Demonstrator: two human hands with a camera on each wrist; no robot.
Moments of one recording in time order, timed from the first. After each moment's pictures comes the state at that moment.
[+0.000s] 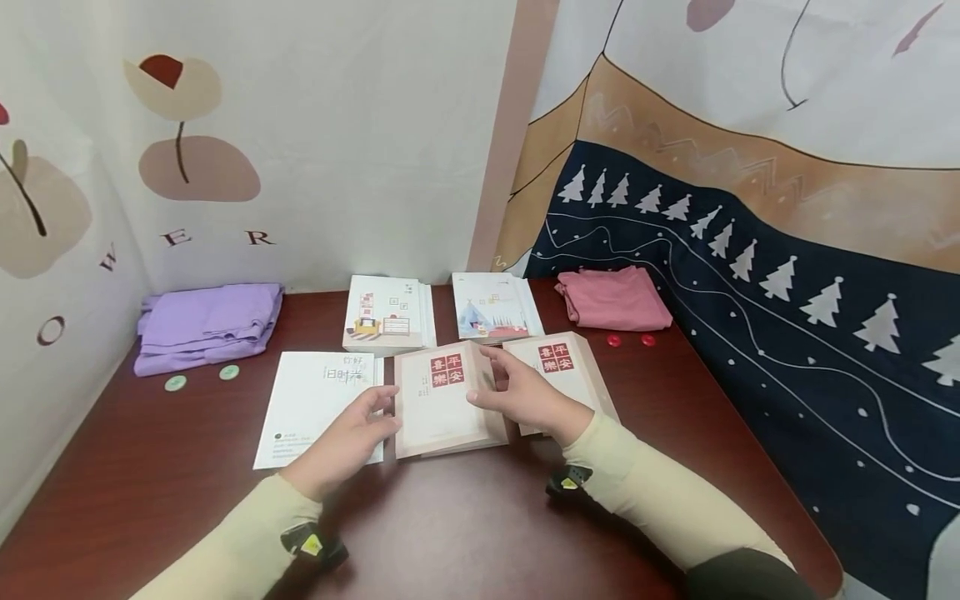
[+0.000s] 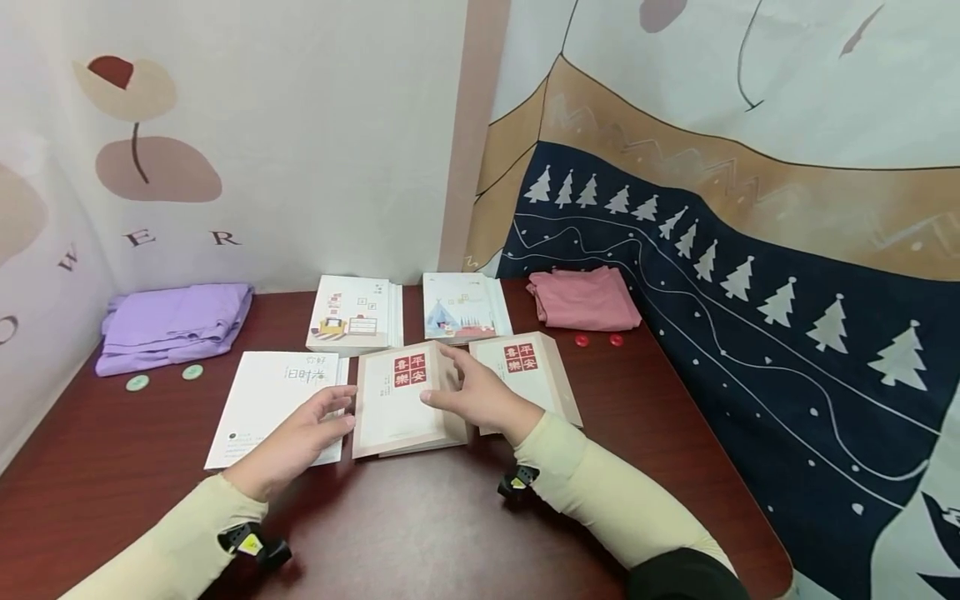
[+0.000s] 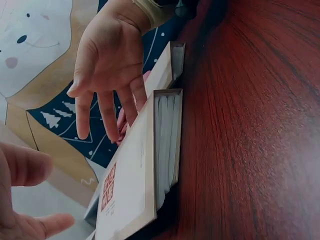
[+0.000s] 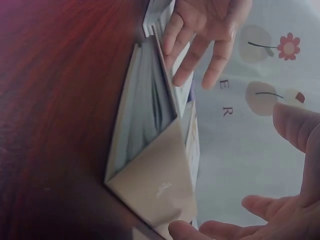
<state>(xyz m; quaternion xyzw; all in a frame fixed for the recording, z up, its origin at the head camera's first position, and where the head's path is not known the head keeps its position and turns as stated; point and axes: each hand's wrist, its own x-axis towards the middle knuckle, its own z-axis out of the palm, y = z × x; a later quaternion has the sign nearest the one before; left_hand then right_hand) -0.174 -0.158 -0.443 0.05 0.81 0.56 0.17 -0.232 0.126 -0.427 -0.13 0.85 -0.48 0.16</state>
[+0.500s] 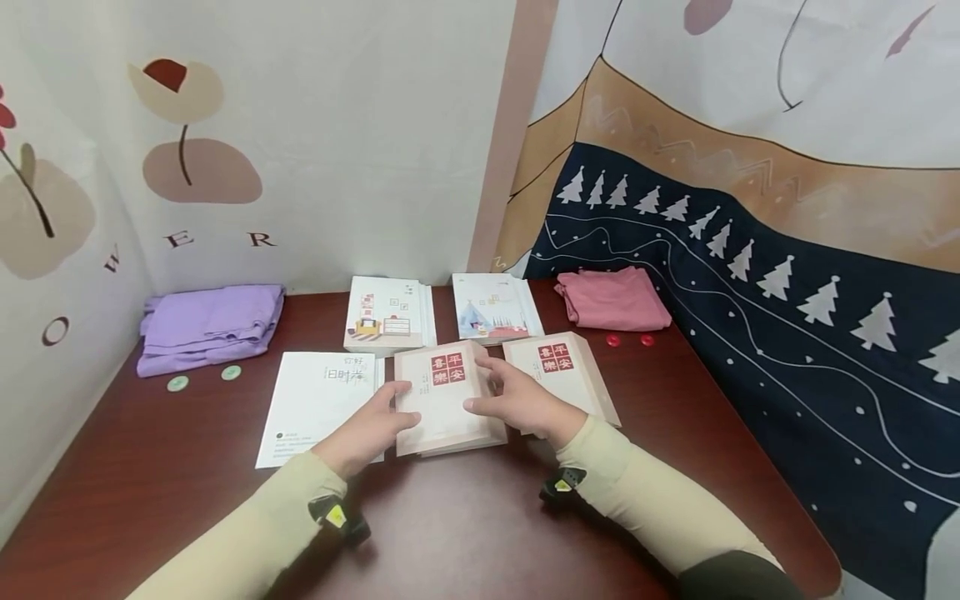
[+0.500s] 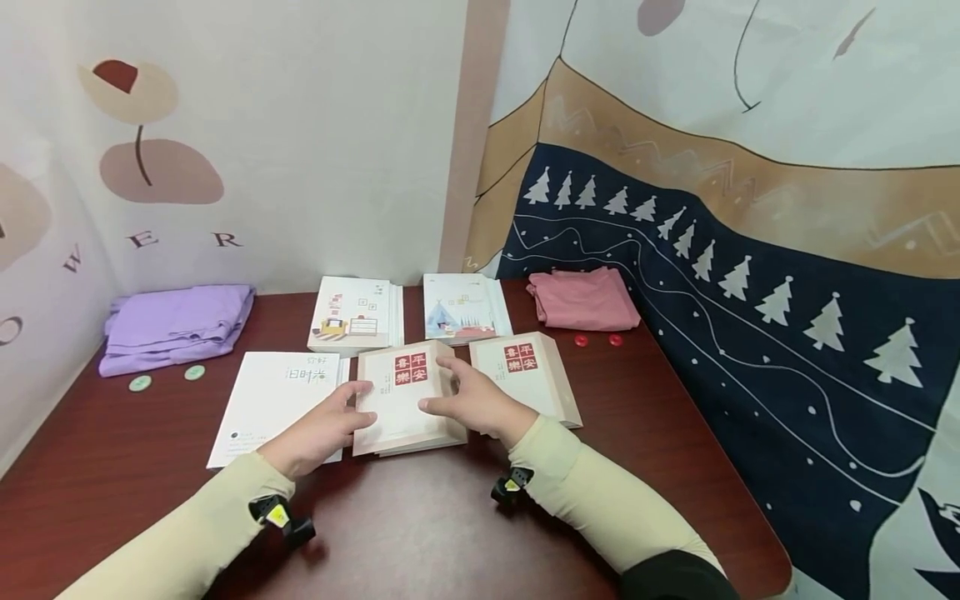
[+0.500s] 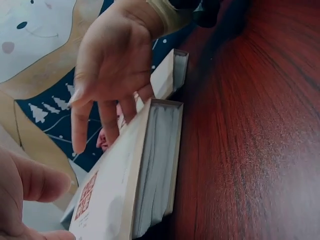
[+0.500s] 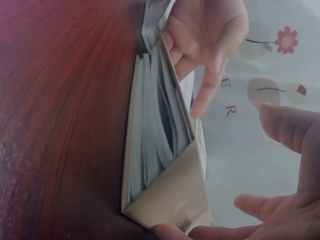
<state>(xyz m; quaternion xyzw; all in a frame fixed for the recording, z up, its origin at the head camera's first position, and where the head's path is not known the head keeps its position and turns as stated) -0.198 -0.138 -0.454 0.00 0.81 0.55 0.21 -0.229 0.122 -0.437 -0.12 0.84 -0.50 0.18</state>
